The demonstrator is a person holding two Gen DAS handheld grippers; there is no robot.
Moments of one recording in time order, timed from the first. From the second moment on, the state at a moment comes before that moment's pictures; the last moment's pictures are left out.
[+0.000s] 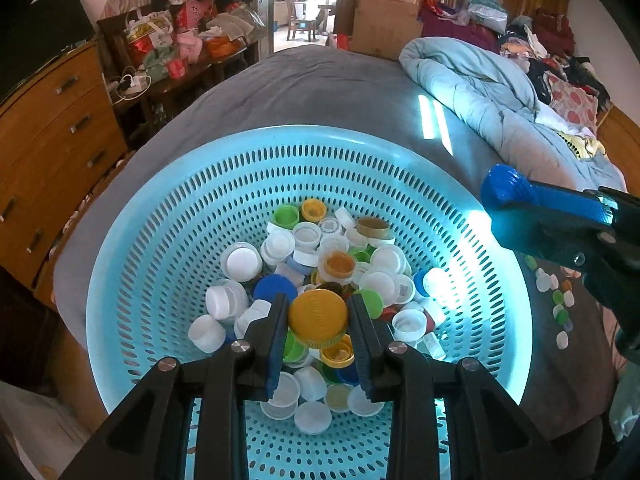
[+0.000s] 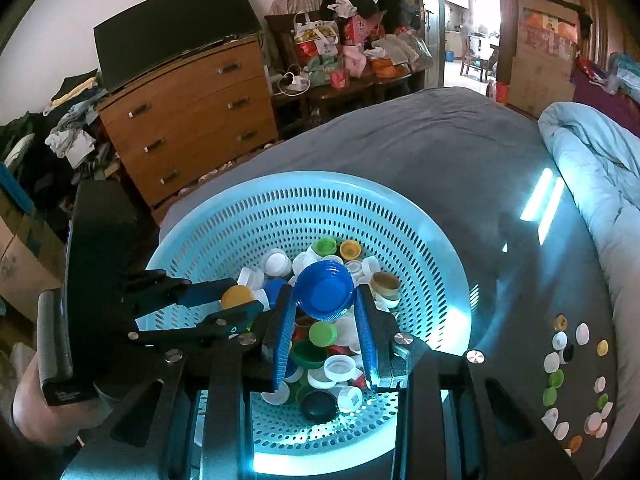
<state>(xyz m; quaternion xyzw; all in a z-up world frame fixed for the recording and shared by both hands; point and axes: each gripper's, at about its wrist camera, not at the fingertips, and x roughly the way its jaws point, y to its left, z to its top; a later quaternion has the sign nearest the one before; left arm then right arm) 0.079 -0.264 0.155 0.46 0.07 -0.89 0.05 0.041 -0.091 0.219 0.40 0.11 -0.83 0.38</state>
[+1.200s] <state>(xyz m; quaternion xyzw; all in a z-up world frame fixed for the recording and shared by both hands) 0.086 -0.167 0.210 0.36 0.01 -0.93 -0.04 0.080 0.054 0.236 0.28 0.04 -0.92 0.29</state>
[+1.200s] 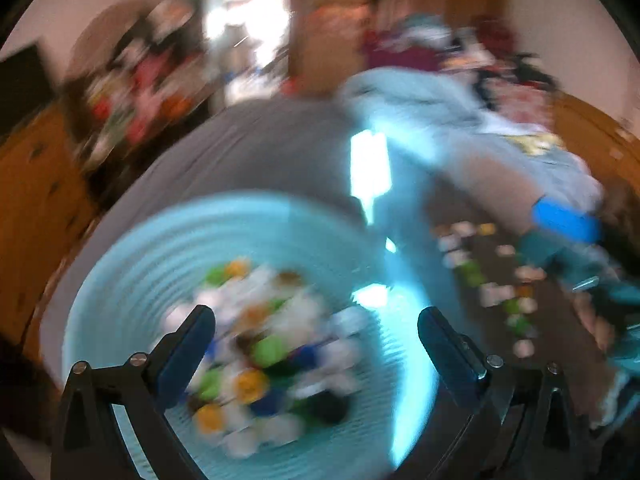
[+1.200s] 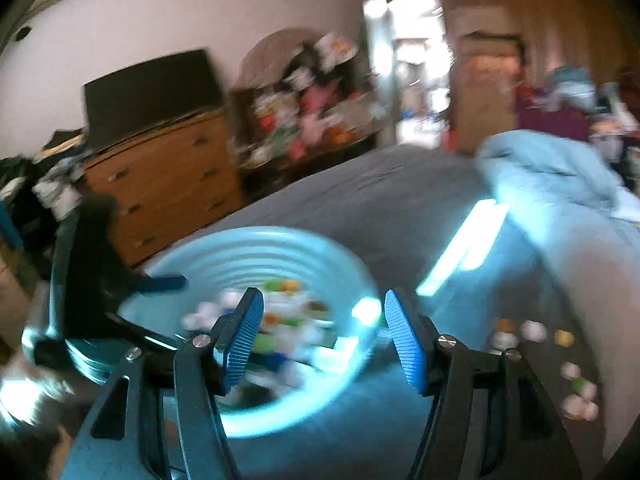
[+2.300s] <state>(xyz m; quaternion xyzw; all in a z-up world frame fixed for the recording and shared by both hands) 0.045 0.106 0.016 0.44 -0.03 -0.85 -0.28 0.126 0.354 0.054 0.44 -0.10 -0.89 0.07</state>
